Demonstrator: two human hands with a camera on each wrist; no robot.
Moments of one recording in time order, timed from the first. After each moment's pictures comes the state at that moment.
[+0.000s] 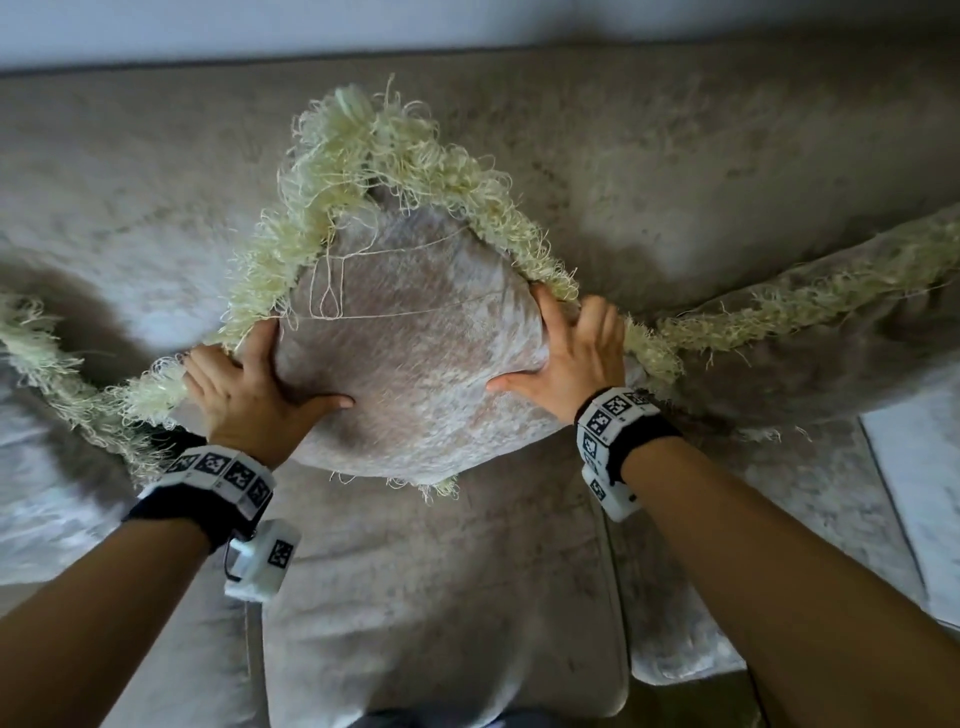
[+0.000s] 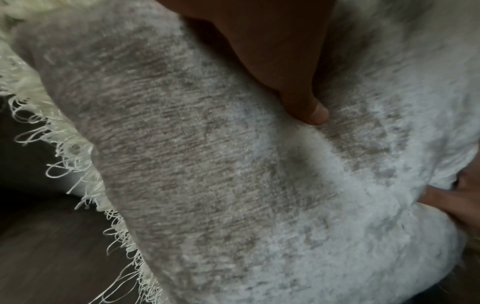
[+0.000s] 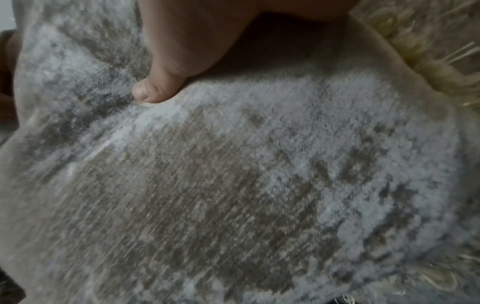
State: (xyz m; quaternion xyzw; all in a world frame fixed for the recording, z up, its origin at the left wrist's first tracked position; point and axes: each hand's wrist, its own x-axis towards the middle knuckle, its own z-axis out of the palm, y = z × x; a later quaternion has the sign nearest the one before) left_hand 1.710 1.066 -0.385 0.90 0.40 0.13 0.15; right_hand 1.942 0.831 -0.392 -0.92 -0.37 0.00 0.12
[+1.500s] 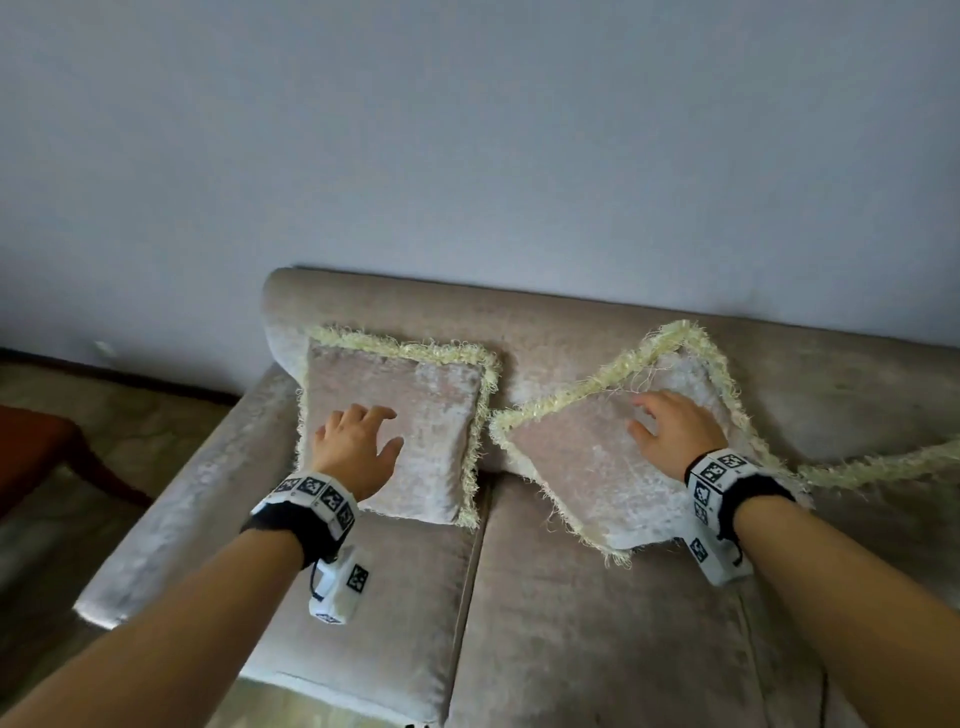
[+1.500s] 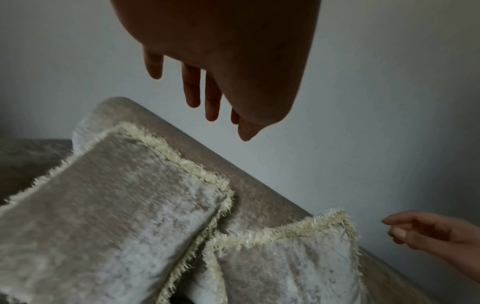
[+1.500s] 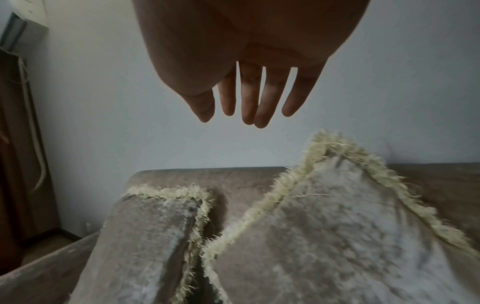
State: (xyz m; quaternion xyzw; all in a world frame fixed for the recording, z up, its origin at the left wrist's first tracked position) left_hand 1.310 1.063 -0.131 0.86 0.50 0.07 0.10; right_hand 1.662 0.858 -0.125 -0.86 -0.50 0.03 0.12
